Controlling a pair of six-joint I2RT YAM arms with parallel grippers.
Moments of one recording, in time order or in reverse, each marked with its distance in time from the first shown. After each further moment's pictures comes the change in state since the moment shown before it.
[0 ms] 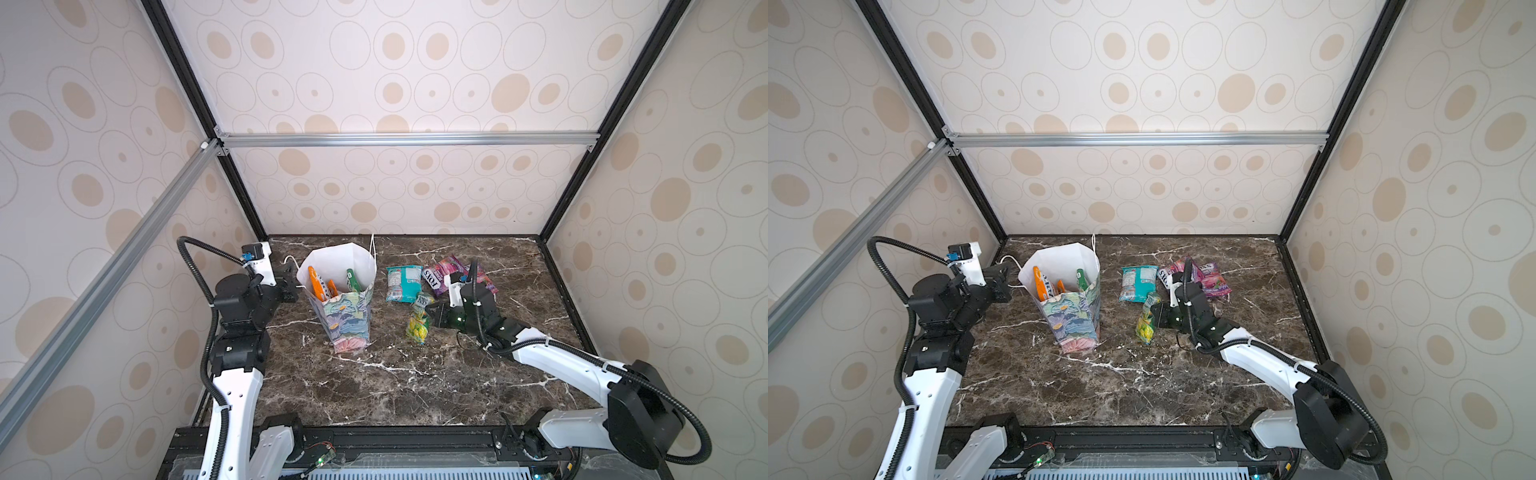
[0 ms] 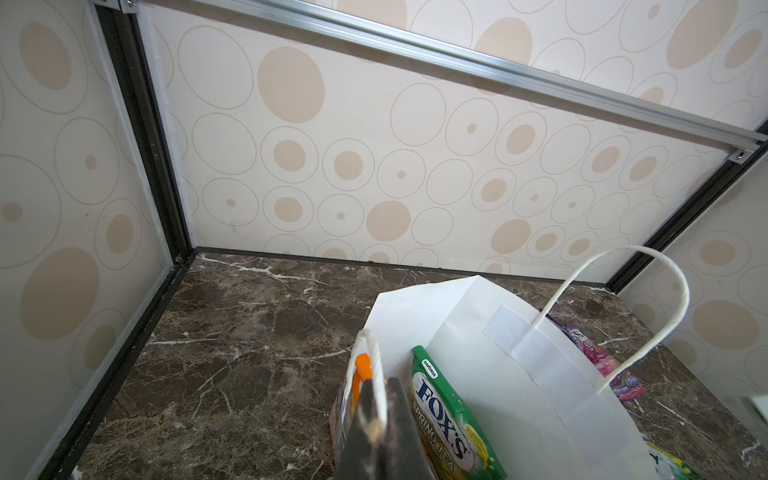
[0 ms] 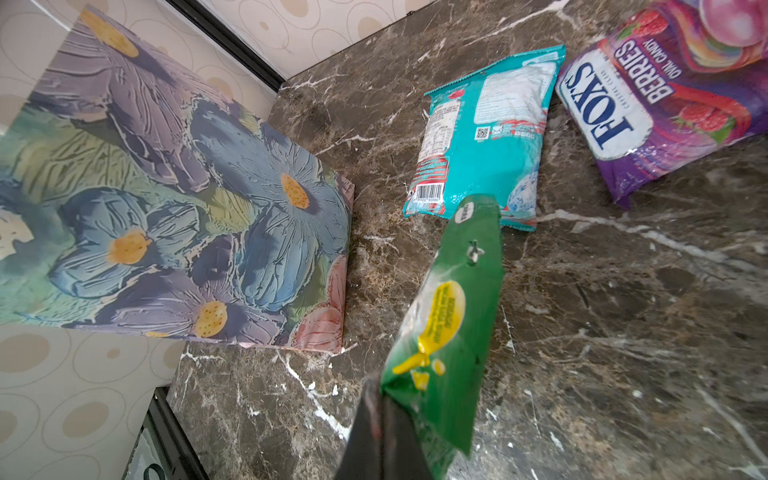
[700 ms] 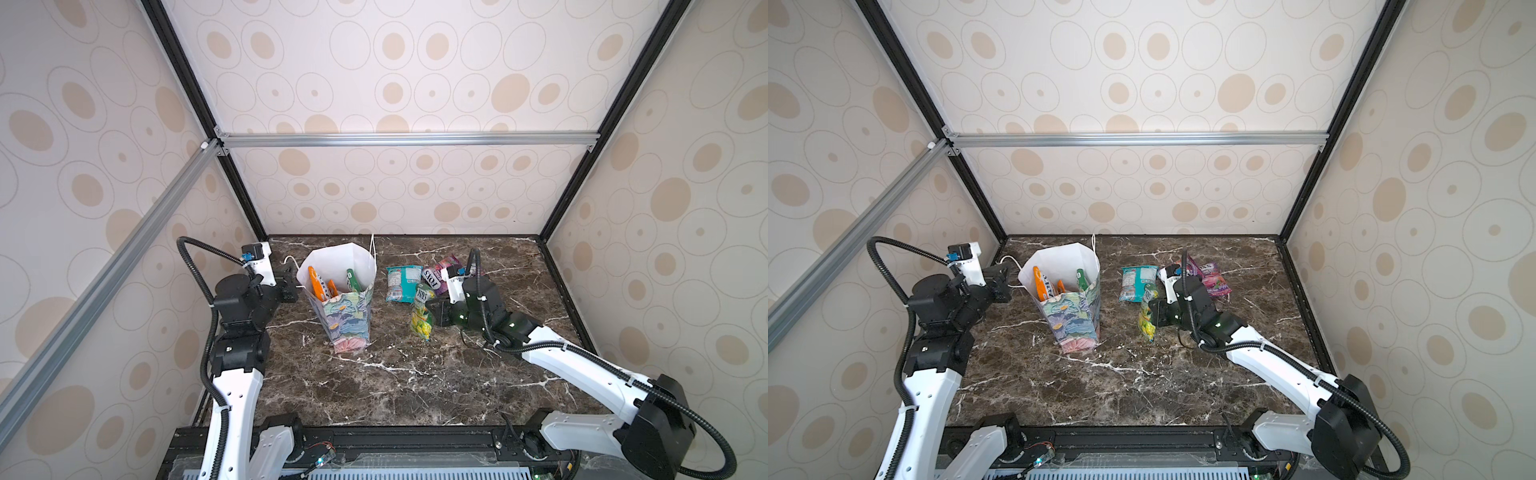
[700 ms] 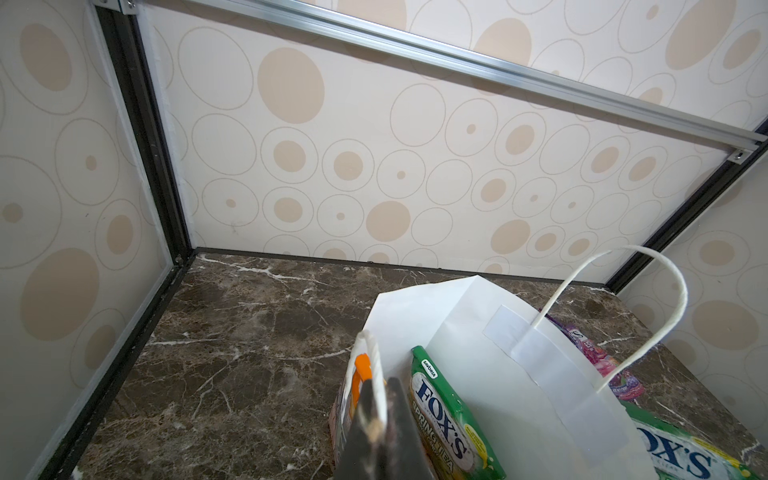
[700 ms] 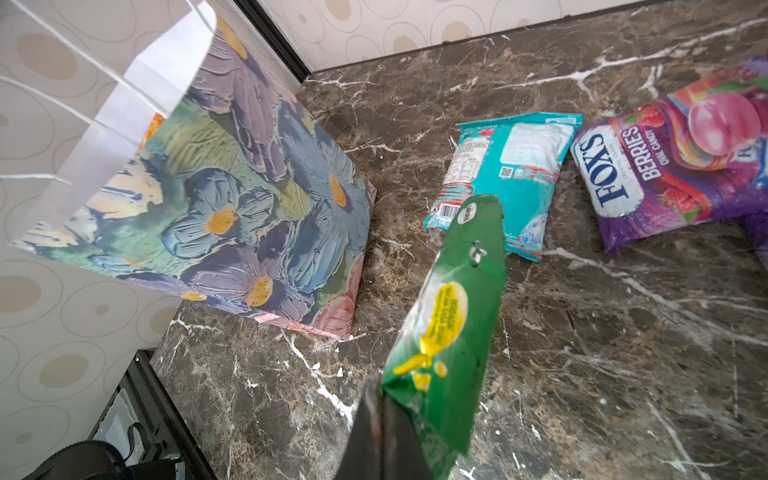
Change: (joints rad) left arm 0.000 -0.004 0.000 0.000 0.000 0.000; right arm 0.056 -0.072 0.138 -0.190 0.045 -0.151
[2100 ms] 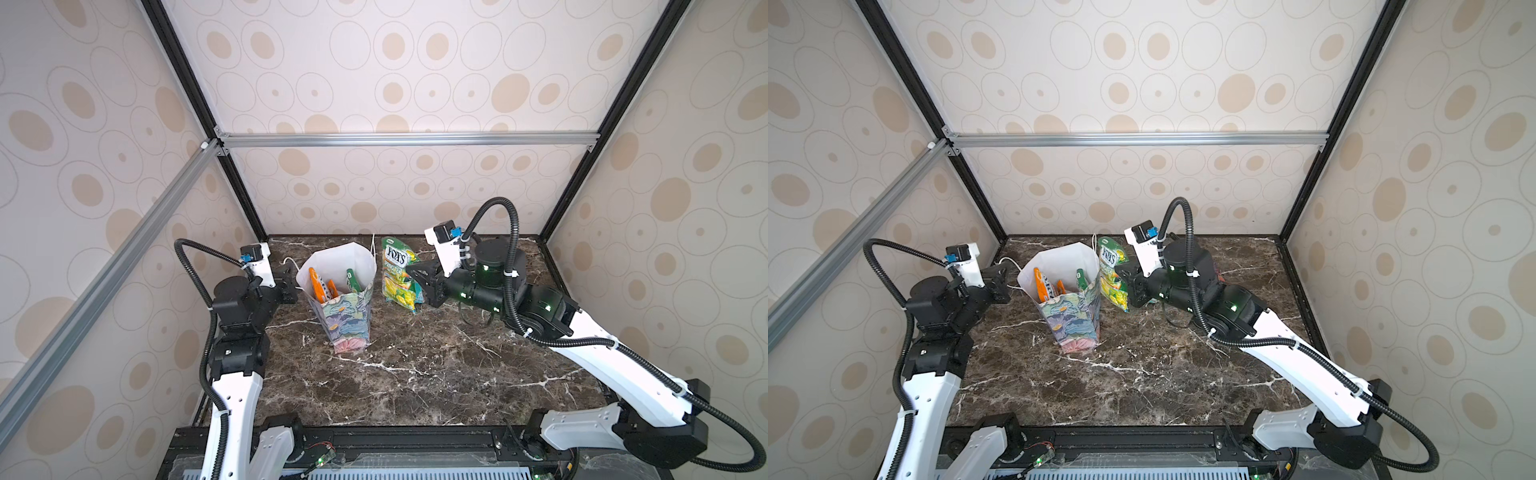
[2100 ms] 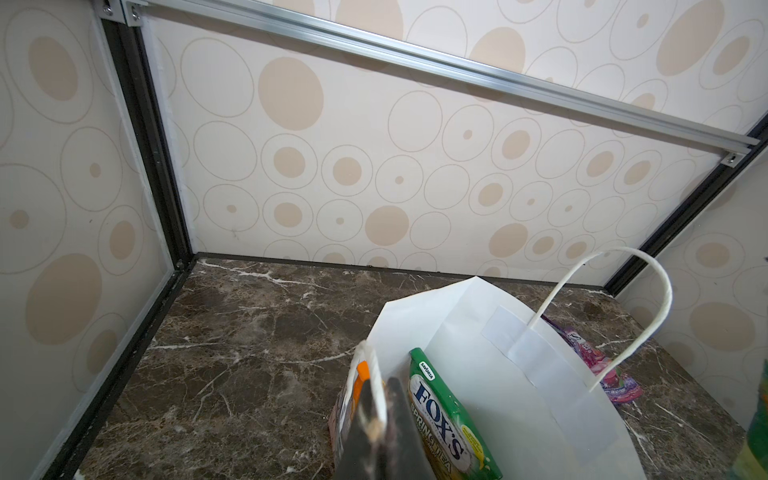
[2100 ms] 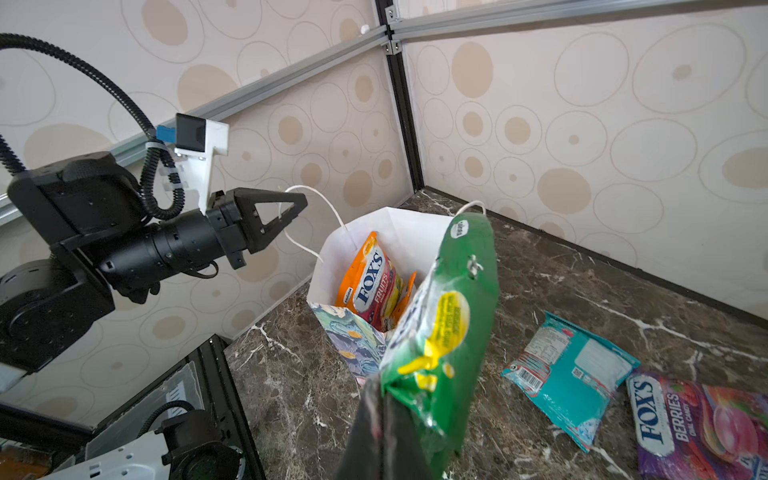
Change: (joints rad) left arm 0.000 -0.018 -0.003 0.000 0.000 0.000; right arm 0.229 0.064 0.631 -0.286 0.077 -0.269
